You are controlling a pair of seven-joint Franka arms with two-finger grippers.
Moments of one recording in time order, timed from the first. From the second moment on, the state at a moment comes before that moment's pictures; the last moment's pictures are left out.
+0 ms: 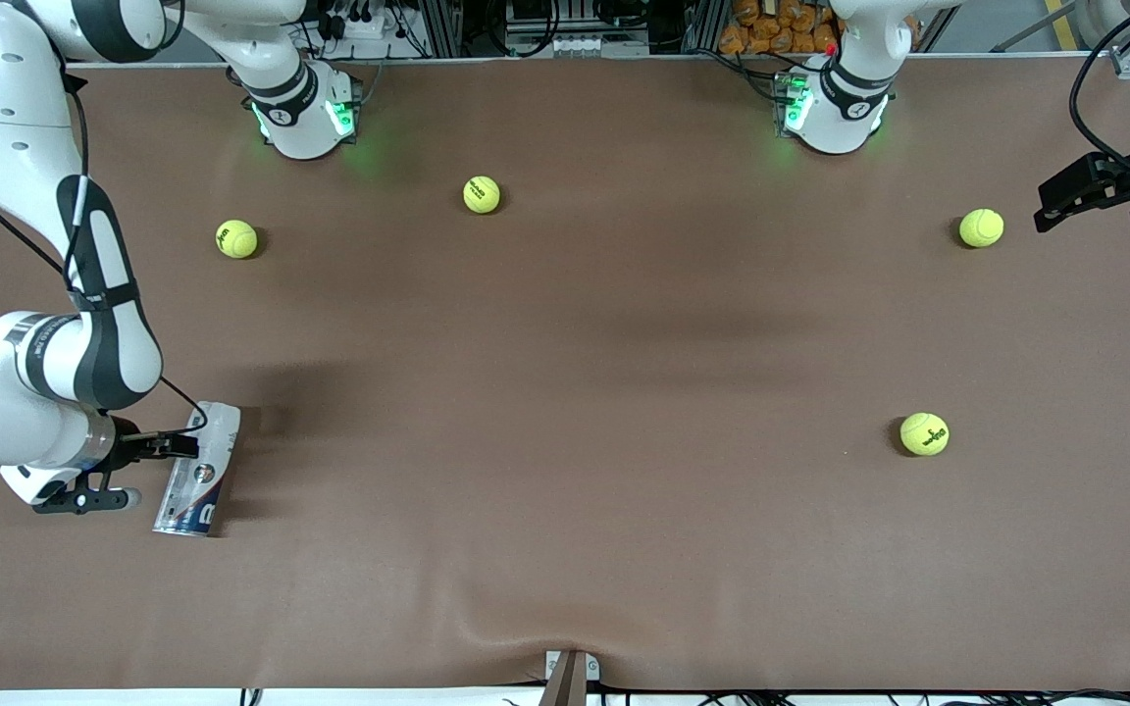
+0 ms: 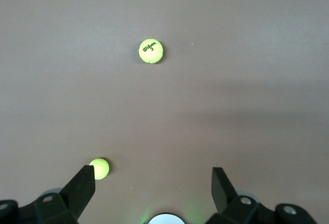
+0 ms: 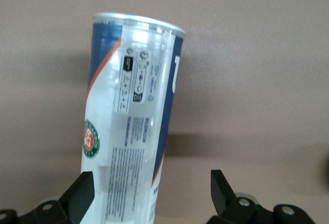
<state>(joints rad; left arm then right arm) 0.19 -0.02 -0.23 -1.49 0.02 1.43 -0.04 -0.09 0.69 -0.07 -1.55 0.05 2.18 -0.21</state>
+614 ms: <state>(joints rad) 0.19 -0.02 -0.22 -1.49 0.02 1.43 -0.04 -0.07 0.79 -0.06 -1.53 0.07 2.25 -0.19</state>
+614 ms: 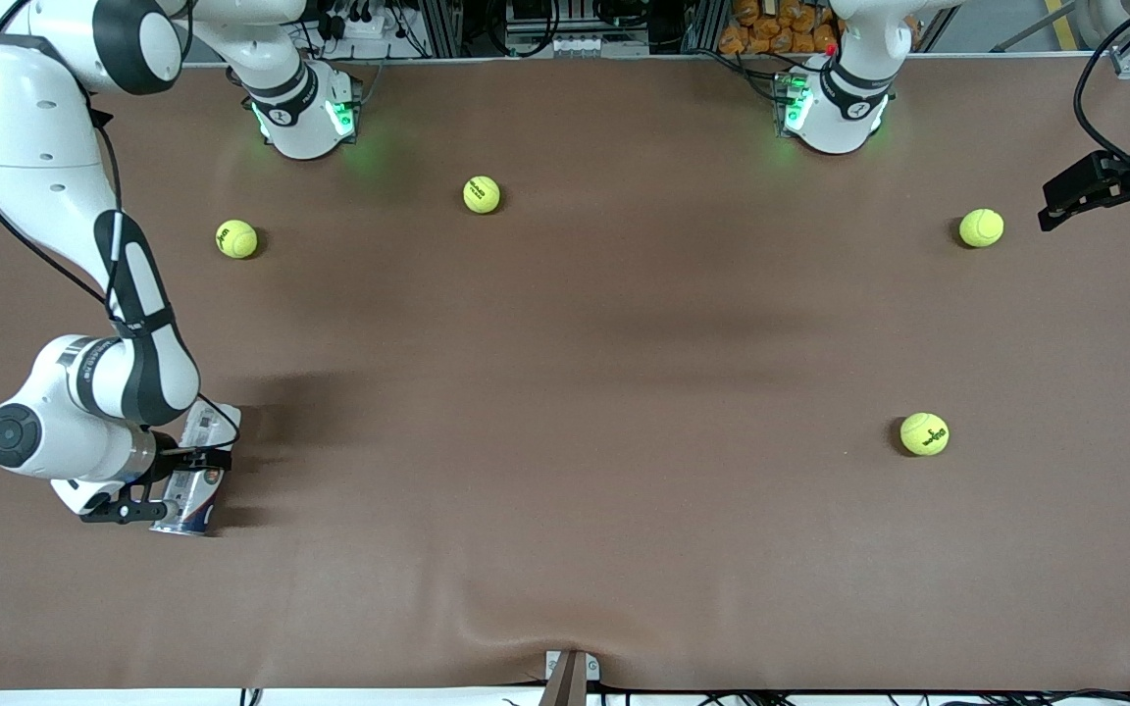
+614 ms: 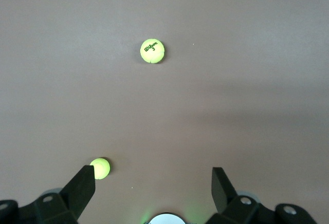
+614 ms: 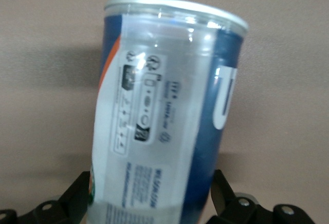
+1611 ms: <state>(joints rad) 0.19 -0.02 -0.23 -1.49 0.02 1.43 -0.04 0.04 0.79 -0.05 -1.42 0.07 2.22 -0.28</state>
